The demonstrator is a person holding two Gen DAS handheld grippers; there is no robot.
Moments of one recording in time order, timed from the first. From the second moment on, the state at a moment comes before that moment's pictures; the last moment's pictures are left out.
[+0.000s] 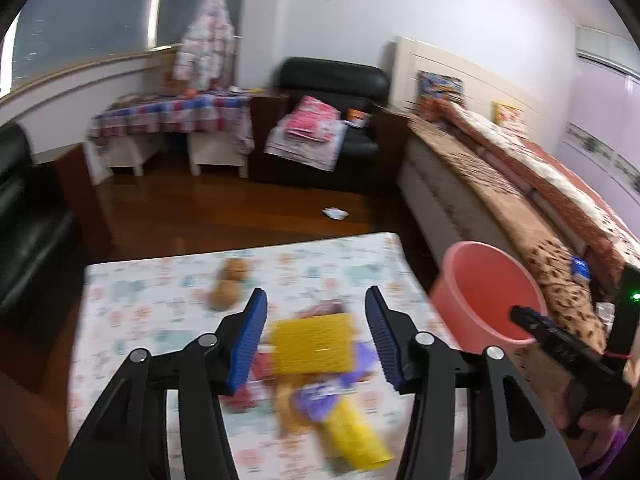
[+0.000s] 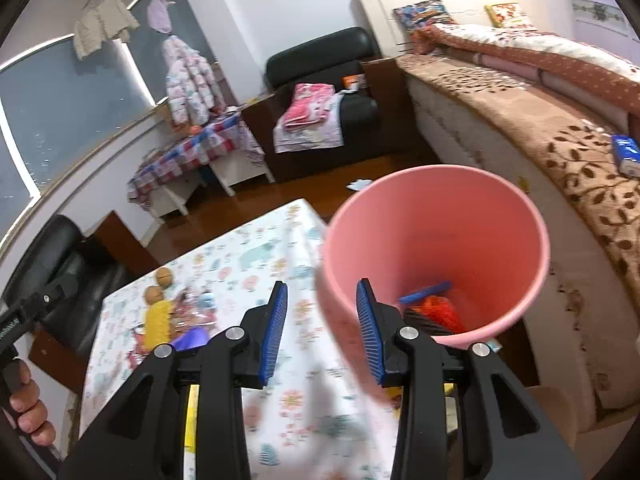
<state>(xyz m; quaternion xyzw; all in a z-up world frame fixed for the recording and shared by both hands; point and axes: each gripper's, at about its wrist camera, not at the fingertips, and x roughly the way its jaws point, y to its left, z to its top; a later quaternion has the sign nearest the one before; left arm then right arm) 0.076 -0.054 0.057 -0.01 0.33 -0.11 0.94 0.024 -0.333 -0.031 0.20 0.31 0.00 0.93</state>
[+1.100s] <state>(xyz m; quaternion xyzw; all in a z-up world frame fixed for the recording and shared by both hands) 0.076 0.011 -0.044 -0.03 0.43 -0.10 0.90 0.080 -0.213 -0.030 0.15 0.37 0.19 0.90</state>
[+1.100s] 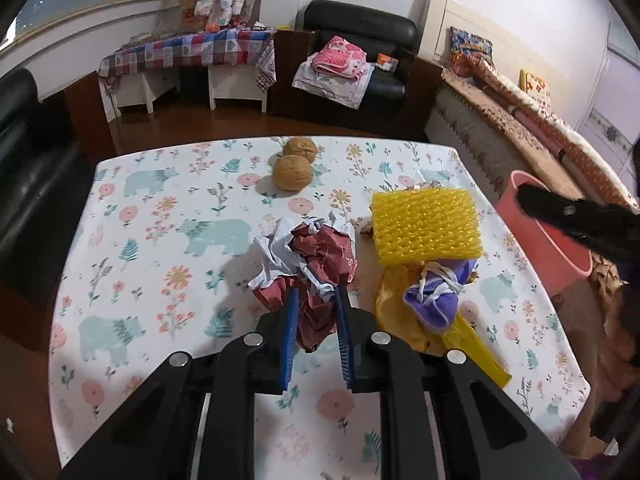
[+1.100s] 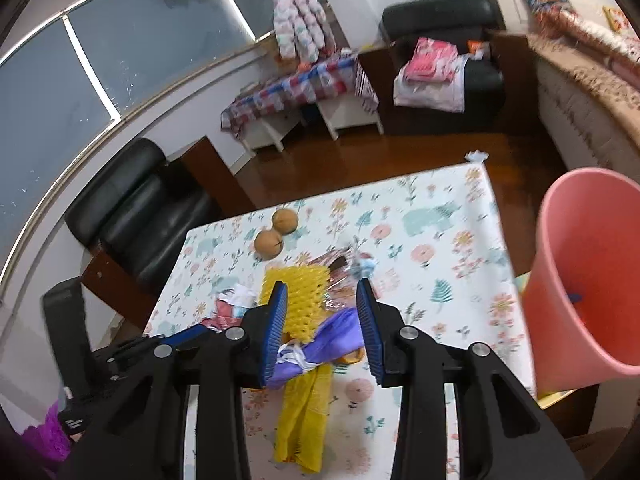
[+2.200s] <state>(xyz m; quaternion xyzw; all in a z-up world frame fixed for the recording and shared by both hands) 0.050 0.015 0.002 -0.06 0.38 -0.12 0.91 0.033 -0.242 0.010 0.14 0.29 0.15 0.93</state>
